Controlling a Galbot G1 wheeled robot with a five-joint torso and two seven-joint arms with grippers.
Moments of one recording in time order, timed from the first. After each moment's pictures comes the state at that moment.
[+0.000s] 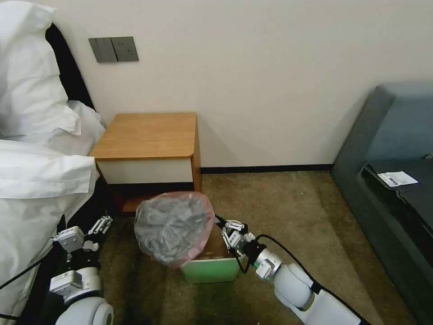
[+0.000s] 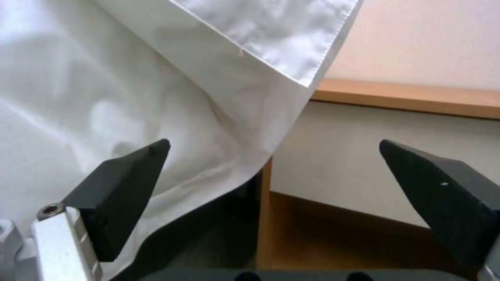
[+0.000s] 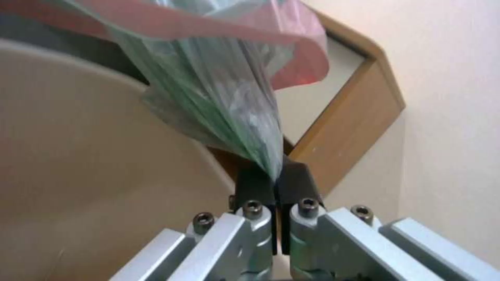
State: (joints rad) left arm 1.66 -1.42 -0.73 -2.04 -0.25 -0.22 -0.29; right arm -1.18 1.04 -0.09 1.68 -0.32 0.33 0.01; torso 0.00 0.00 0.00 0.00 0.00
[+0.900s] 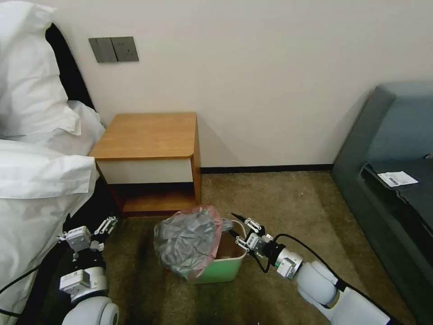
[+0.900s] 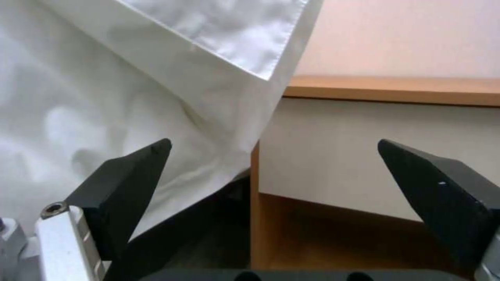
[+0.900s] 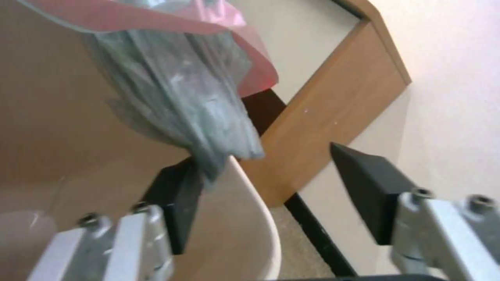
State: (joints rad) left arm 1.61 -1.42 -0.69 -2.01 -0.17 -0.21 -0.31; right arm -1.17 0.92 -0.03 1.71 -0.24 0.32 -0.11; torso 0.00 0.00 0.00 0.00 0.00
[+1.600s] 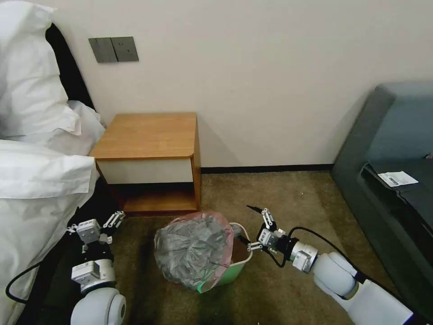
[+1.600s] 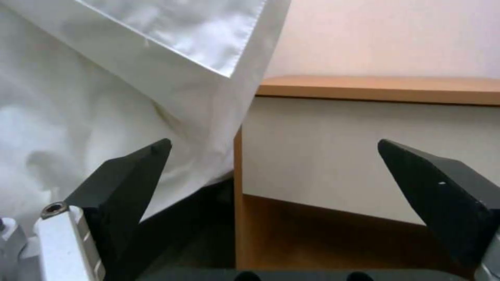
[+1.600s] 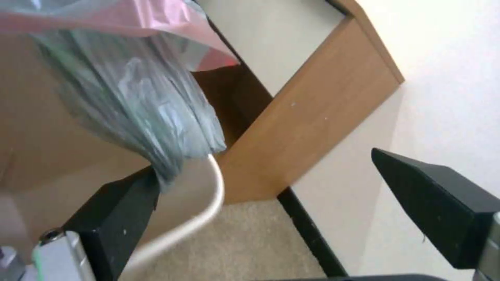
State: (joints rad) left arm 1.58 -1.43 -0.66 -1.99 -0.14 -0.21 -0.31; right arm -1.17 0.86 0.03 1.73 -0.18 0.33 -0.18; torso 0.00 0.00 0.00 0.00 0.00
